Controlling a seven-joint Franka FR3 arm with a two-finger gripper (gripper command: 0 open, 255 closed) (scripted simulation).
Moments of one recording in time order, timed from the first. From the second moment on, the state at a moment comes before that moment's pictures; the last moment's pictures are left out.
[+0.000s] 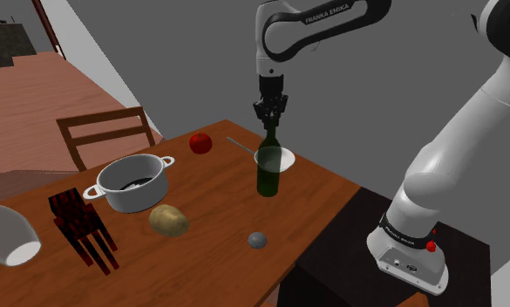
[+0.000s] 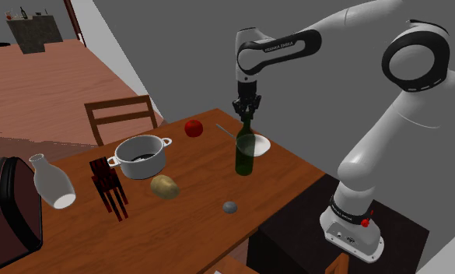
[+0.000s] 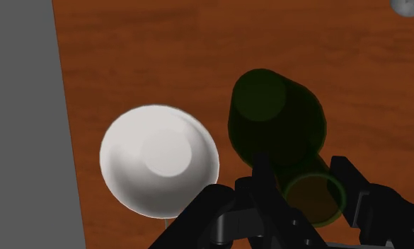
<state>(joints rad) -0.07 -0.22 0.20 -2.14 0.06 1.85 0.22</state>
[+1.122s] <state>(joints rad) -0.07 -0.21 0.20 -2.16 0.06 1.88 0.22</state>
